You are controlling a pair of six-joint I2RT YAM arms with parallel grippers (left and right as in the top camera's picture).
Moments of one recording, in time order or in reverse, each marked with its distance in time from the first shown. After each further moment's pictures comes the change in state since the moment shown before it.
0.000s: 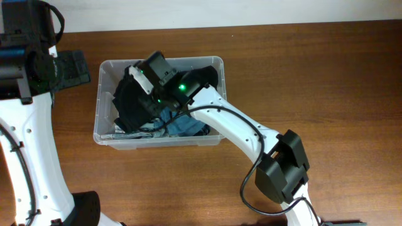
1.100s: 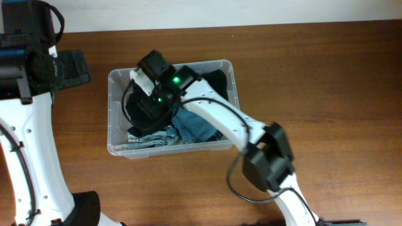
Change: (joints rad) left arm 0.000 0.000 0.000 0.000 0.000 0.000; right arm -0.034 0.125 0.149 -0.171 -0.085 -0.045
